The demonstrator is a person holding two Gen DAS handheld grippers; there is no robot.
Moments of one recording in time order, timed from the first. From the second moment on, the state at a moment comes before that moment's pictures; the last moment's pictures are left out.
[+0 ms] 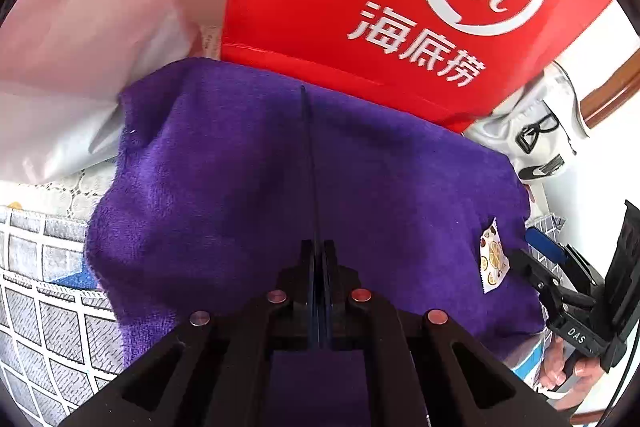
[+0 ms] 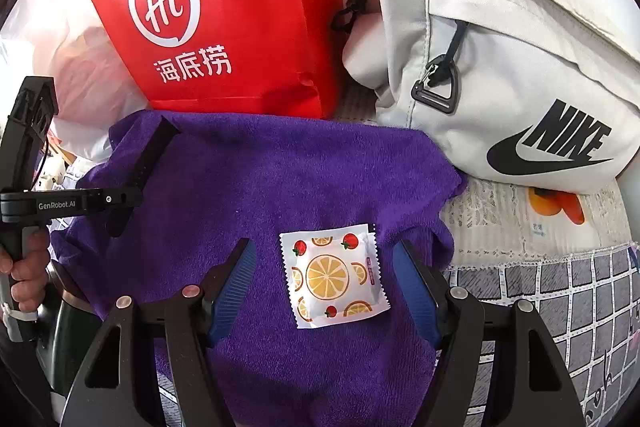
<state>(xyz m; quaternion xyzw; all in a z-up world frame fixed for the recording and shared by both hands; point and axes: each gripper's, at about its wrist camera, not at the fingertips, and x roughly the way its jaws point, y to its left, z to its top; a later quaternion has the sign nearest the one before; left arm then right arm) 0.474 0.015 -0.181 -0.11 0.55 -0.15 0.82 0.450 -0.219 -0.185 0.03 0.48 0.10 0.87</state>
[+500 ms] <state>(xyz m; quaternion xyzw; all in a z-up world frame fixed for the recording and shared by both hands) 0.440 0.028 -0.130 -0.07 0.51 -0.08 0.86 0.409 -0.228 -0.143 0.03 0.43 0.08 0.90</state>
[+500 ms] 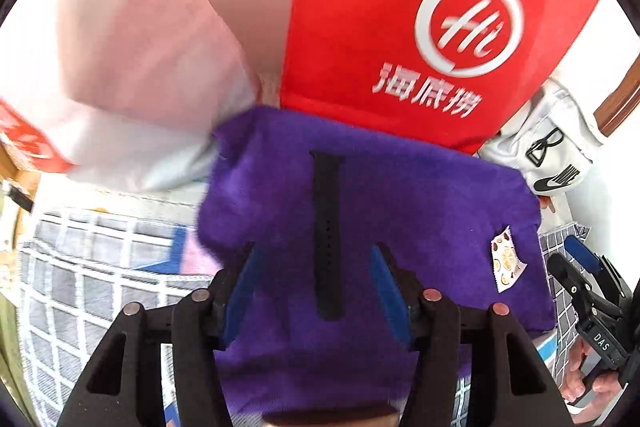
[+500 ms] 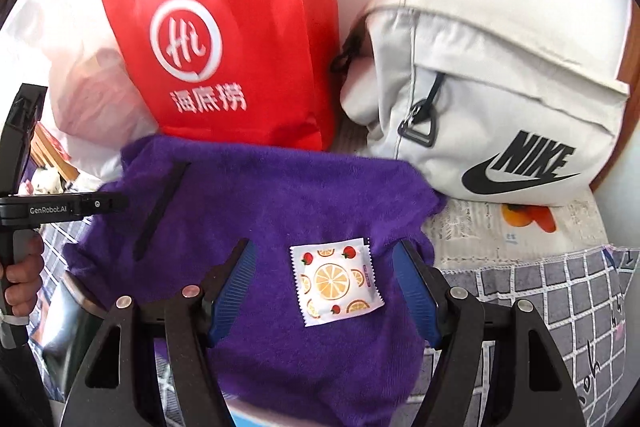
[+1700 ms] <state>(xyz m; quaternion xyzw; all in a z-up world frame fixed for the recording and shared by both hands) 0.170 0.118 -0.130 0.00 0.48 -0.08 0.87 0.165 -0.157 -0.139 -0.01 0.44 0.17 0.88</state>
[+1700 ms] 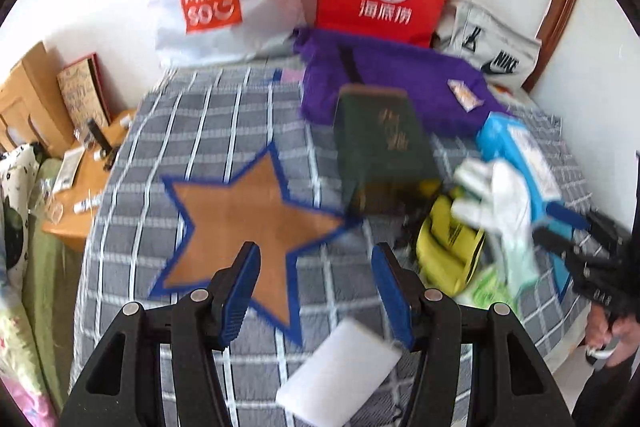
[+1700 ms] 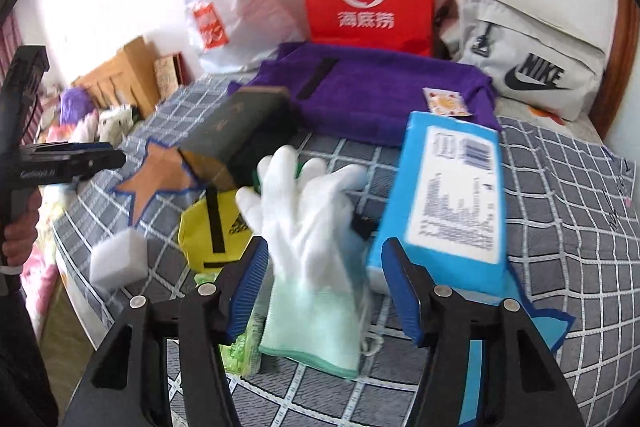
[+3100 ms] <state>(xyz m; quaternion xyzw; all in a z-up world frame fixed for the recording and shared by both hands) 0.119 0.084 -0.176 0.04 0.51 -0.10 0.85 0.095 -0.237 -0.177 0.03 0.47 0.11 0.87</state>
